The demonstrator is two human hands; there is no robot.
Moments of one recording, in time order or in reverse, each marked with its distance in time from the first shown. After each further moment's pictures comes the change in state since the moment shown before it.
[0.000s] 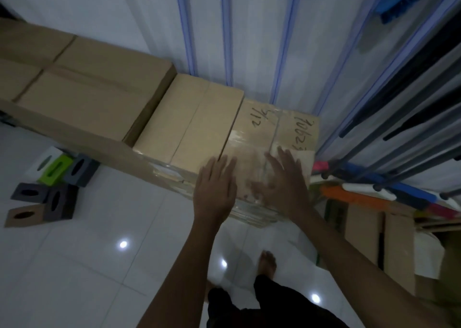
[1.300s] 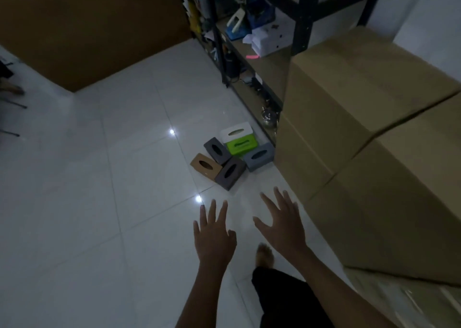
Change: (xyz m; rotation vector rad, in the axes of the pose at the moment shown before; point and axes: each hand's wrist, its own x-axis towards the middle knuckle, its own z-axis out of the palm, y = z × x) left_hand -0.250 -0.599 -0.263 0.045 -0.139 -1.138; right_hand 0.047 -0.652 0.401 -0.008 -0.492 -0.580
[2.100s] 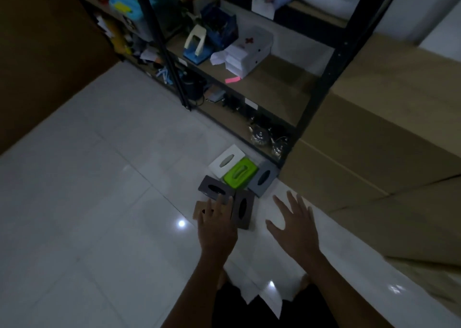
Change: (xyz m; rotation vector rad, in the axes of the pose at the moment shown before) left_hand 0.396 -0.120 -0.118 0.240 -0.083 0.517; right_hand 0.276 -0.164 0.064 -0.008 0.129 0.475
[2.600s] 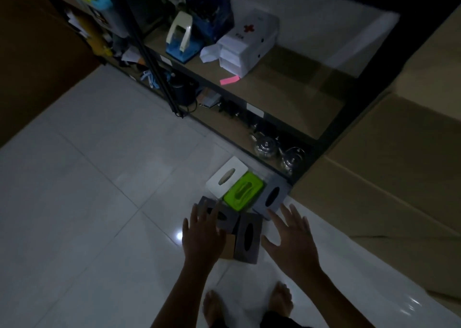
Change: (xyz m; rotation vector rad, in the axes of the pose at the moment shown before) left_hand 0.188 -0.052 0.062 -0.062 -0.103 -0.035; right_hand 0.162 0.005 0.086 0.046 -0.052 -0.002
